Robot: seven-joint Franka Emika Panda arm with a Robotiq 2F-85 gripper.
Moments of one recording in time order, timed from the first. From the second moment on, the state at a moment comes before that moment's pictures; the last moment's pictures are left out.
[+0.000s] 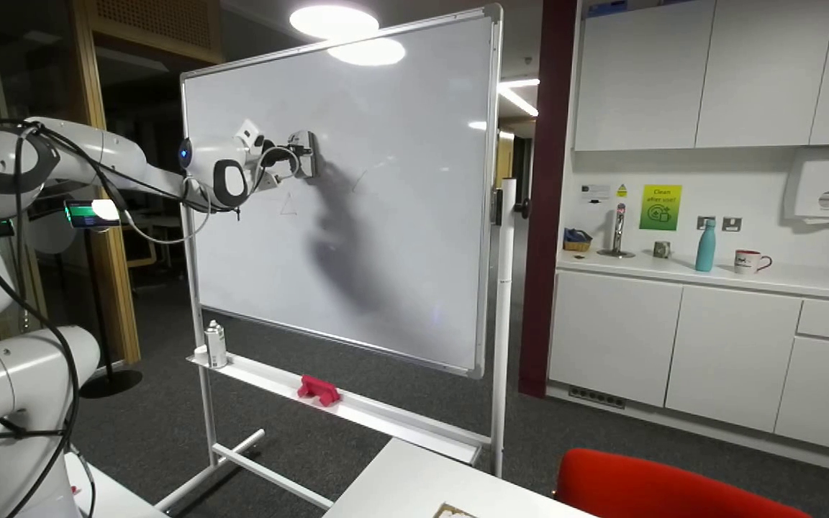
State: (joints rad) arm 1.61 0.38 -1.69 -1.91 0.23 3.47 0.00
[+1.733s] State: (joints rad) arm 1.75 0.46 -1.78 -2.07 0.18 3.46 0.02
